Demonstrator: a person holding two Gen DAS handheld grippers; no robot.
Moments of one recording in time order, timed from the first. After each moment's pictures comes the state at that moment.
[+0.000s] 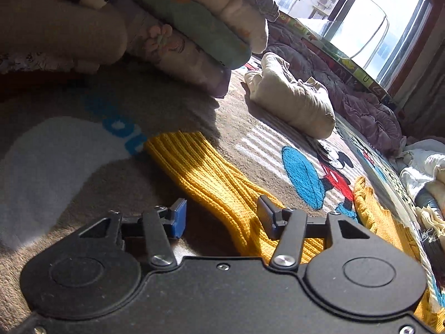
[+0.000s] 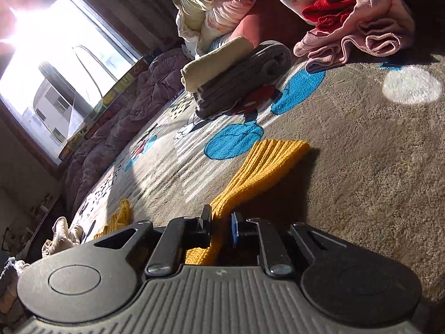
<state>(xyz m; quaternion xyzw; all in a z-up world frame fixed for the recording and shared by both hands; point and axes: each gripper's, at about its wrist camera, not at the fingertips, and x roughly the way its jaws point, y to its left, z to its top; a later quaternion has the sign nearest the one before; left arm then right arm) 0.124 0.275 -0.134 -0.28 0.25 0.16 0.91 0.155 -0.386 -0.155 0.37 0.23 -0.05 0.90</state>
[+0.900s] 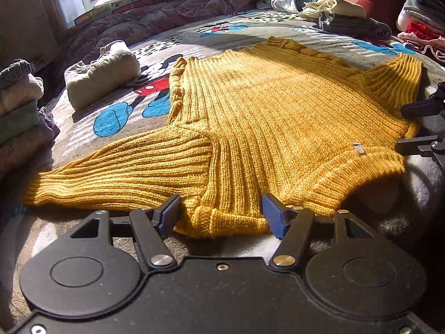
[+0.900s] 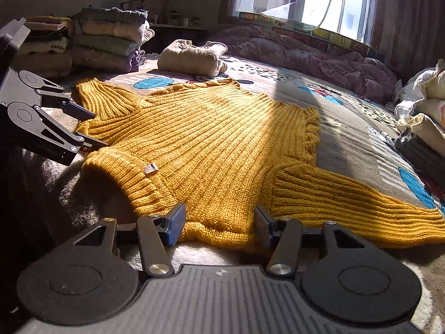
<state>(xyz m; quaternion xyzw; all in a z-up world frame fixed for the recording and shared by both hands) 0.083 0.066 -0.128 0.14 0.36 -0.08 0.92 0.063 -0.177 -0.122 -0.15 0.27 0.26 0.92</state>
